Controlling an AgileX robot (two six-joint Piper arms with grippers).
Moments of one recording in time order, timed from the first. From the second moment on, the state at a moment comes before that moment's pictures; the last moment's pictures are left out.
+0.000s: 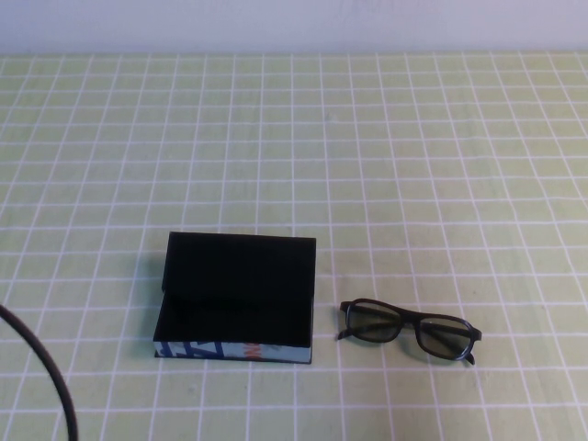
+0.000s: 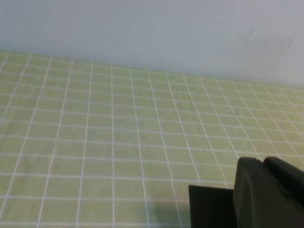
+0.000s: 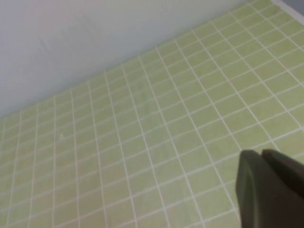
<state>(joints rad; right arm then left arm) -0.05 0.72 -0.77 0.04 0.51 0.44 -0.23 0.50 -0.55 -0.02 0.37 -0.21</state>
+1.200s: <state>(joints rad) 0.26 1.19 -1.03 0.26 1.00 -0.25 -0.23 0.75 -0.64 -0.19 0.76 0.04</state>
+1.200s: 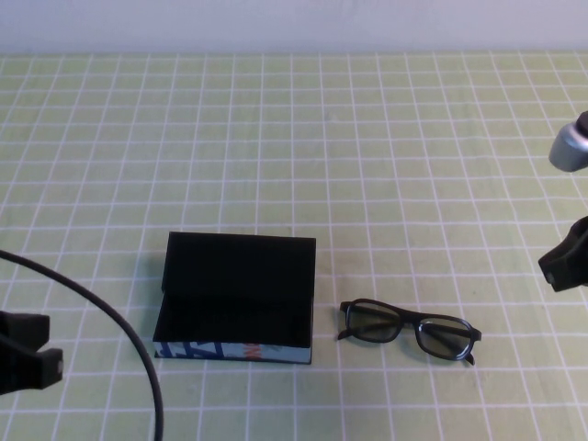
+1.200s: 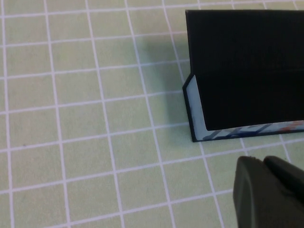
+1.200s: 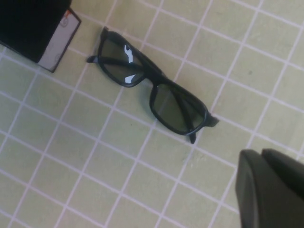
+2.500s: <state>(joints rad) 0.26 1.29 -1.06 0.34 0.92 -0.55 -0.23 0.86 -0.69 -0.37 0.79 0.24</state>
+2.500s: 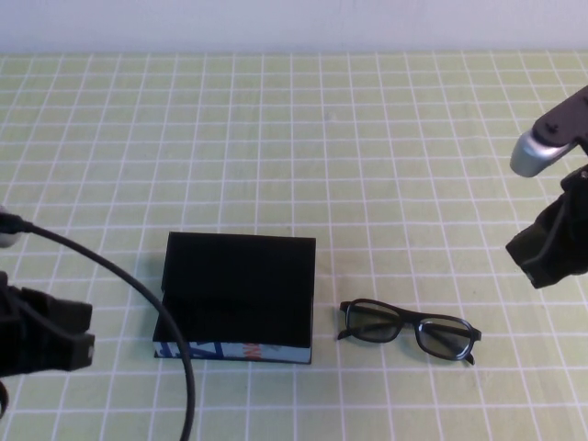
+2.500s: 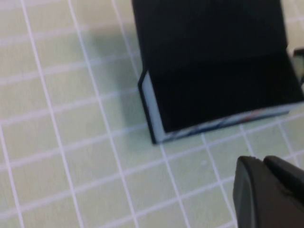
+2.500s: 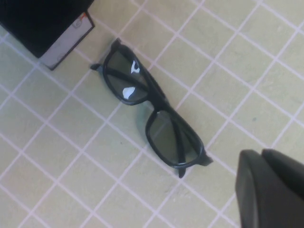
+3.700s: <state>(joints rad) 0.53 1.83 -1.27 0.14 0.86 -0.74 -0.23 1.06 -0.98 -0.37 1.05 0.30</state>
